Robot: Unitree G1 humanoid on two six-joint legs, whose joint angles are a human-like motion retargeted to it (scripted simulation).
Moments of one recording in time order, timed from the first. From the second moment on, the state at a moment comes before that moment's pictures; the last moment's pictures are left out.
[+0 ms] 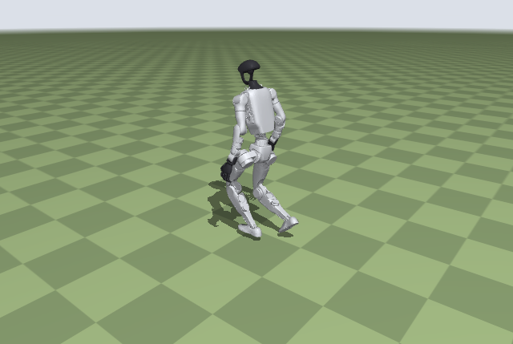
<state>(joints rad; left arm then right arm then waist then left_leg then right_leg) 0.01 0.24 -0.08 1.15 -0.10 -0.16 0.12 0.10 -0.31 0.18 0.80 0.15 -0.20 -0.08 0.00 -0.15 0.31 -0.53 -0.23 0.19 1.10 -0.58 0.15 -0.28 -0.22 0.00 1.48 -0.43 0.24</state>
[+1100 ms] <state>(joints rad) 0.07 0.15 -0.06 1.41 0.02 -0.06 0.00 -0.03 -0.35 0.16 1.06 0.01 -0.12 -0.06 0.16 -0.08 0.31 -0.66 -0.06 0.31 1.11 -0.51 0.13 -0.27 -0.13 -0.13 1.27 -0.77 0.00</state>
